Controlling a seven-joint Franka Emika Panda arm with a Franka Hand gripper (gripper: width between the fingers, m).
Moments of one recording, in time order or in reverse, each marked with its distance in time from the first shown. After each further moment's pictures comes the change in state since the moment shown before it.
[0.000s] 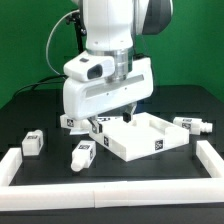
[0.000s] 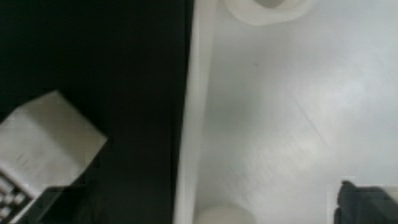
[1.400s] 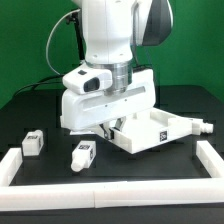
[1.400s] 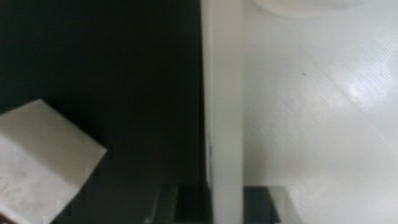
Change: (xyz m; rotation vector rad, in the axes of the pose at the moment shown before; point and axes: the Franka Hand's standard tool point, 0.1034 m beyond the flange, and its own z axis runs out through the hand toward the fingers) arm 0.009 0.006 0.005 -0.007 0.006 0.109
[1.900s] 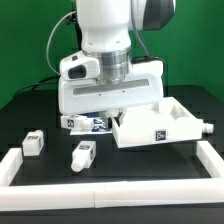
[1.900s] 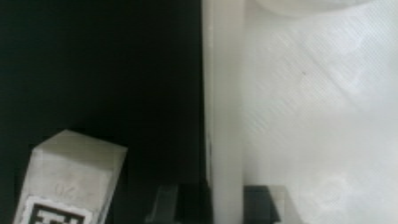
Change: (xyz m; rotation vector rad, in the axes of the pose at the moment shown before) arm 0.005 0.002 -0.023 0.050 -0.048 0.371
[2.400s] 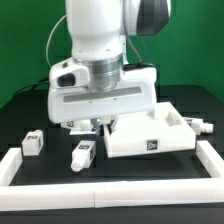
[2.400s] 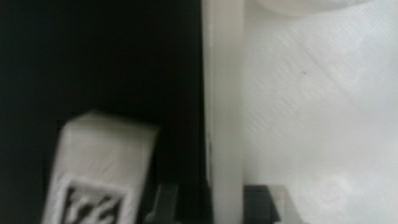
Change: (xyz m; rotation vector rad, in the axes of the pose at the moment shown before) arm 0.021 0.025 0.006 0.006 -0.015 0.051
